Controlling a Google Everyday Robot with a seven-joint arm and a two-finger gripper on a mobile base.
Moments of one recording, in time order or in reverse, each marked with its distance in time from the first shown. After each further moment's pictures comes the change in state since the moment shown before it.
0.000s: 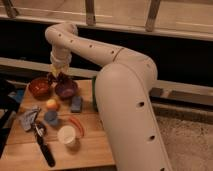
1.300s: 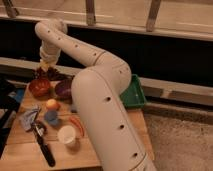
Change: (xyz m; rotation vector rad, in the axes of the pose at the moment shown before) arm -0.079 0.028 0.026 -0.052 -0.075 -0.180
